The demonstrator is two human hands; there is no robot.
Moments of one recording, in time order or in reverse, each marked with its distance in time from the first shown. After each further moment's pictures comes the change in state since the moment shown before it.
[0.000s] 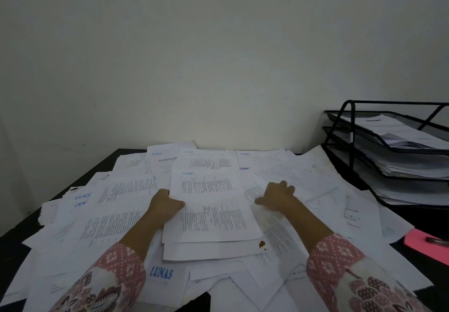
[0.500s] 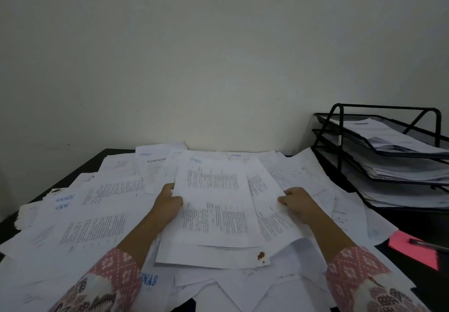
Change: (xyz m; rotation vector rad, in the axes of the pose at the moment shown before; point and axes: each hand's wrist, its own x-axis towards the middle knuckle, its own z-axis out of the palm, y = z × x) left_hand 0.000 0.014 0.029 -0.119 -0.052 0.090; right_hand -0.004 0.070 -0.015 0.695 0.070 0.103
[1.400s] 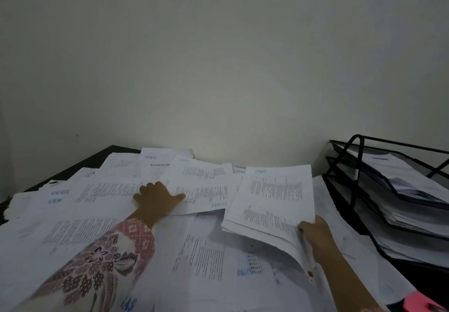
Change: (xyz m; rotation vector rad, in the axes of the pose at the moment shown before) left_hand 0.070 -0.005 -0.005 0.797 0.241 -0.123; right_hand 0.033 0.027 -0.013 0.324 0.164 -0.014
